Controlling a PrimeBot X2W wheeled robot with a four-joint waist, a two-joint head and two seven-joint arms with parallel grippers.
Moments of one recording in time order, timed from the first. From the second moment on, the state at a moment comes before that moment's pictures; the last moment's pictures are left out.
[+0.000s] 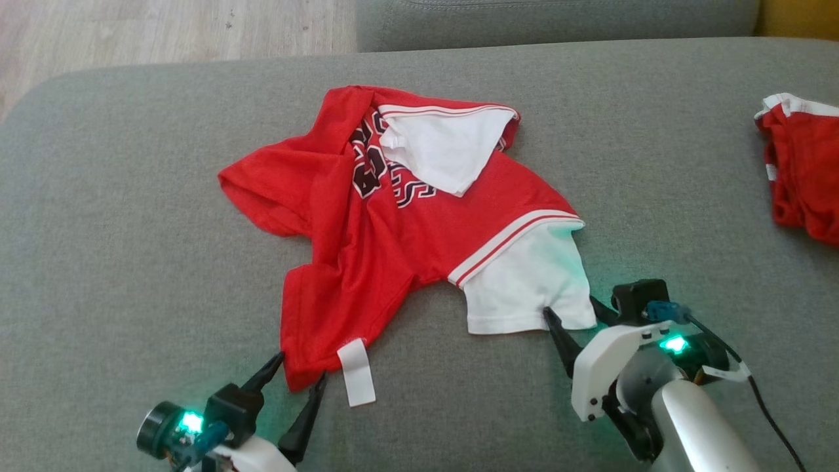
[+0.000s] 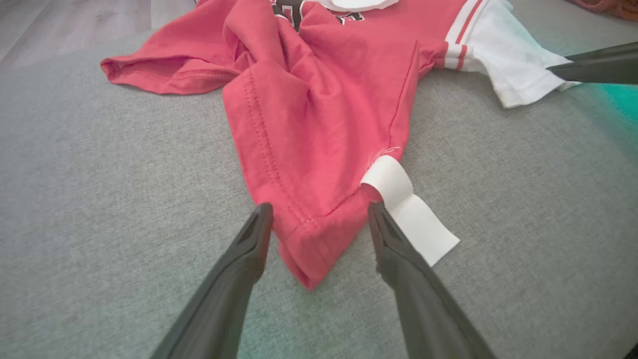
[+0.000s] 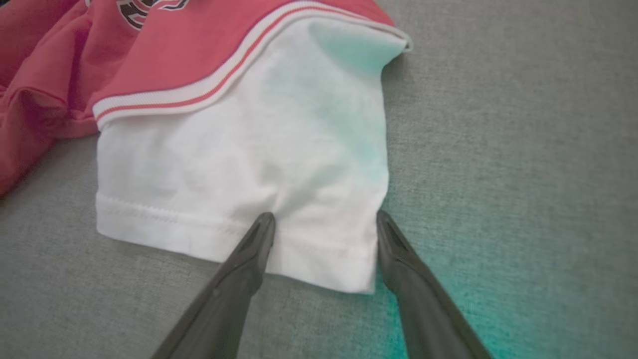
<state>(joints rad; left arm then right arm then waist) -0.02 0.30 -0.43 0.26 -0.22 -0.11 0.01 -0.18 -0.05 0.21 0.43 0.14 0.12 0.28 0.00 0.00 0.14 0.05</state>
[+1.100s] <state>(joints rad) -0.08 0.32 -0.49 0.32 -0.27 -0.12 0.04 -0.26 -0.06 0.31 0.46 0.19 0.12 0.30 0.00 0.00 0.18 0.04</state>
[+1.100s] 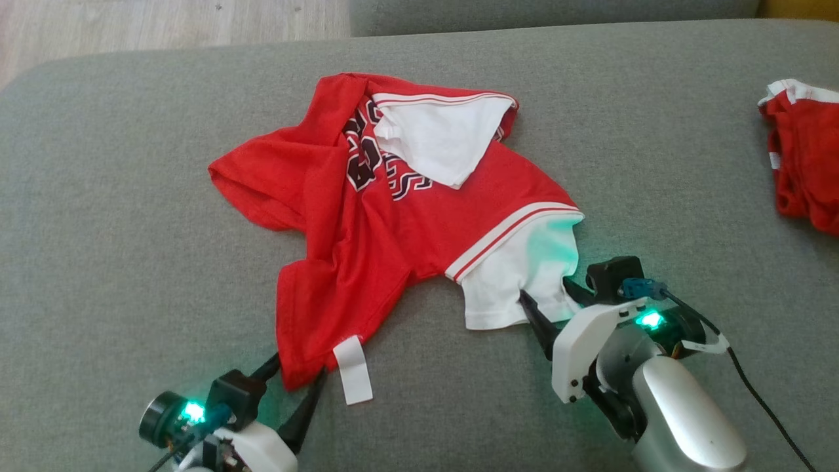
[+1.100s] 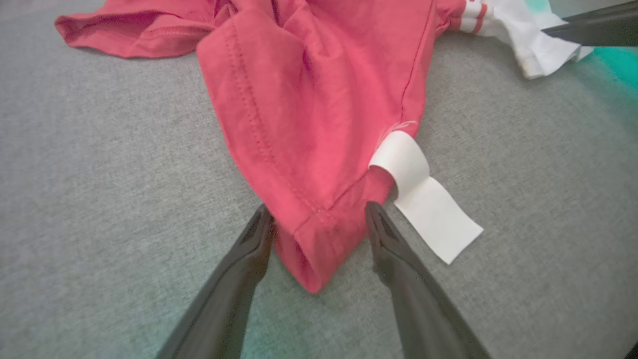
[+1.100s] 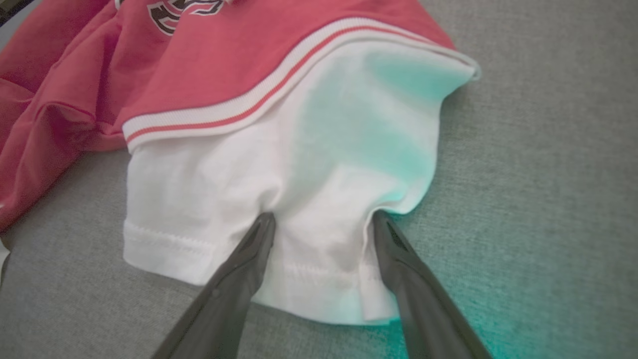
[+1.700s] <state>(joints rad) -0.08 0.29 -0.45 0.19 -0.55 -0.12 0.05 -0.28 -0.06 0.27 0.39 0.70 0.12 0.20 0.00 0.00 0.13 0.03</state>
